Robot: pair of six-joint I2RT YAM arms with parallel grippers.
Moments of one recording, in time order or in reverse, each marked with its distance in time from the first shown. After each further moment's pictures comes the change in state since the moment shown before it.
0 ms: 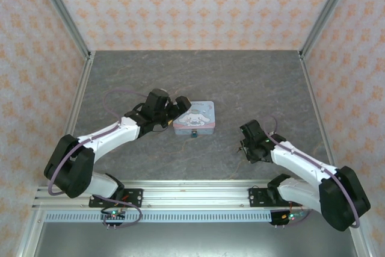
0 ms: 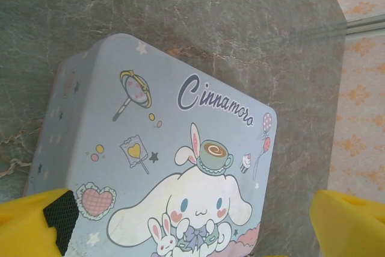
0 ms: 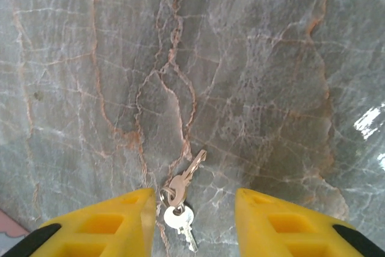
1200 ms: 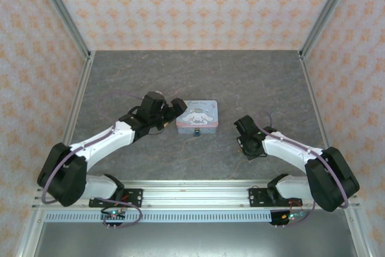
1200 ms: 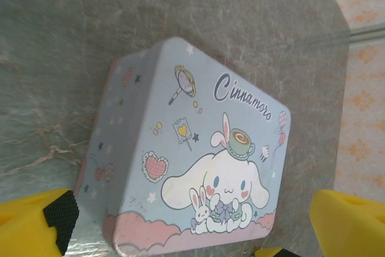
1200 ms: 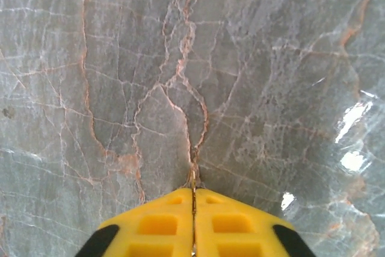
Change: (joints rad) left arm 0.017 -0.128 -0.044 -0.079 -0.051 0.009; right arm 0.002 0.185 0.074 0.012 0.018 -0.027
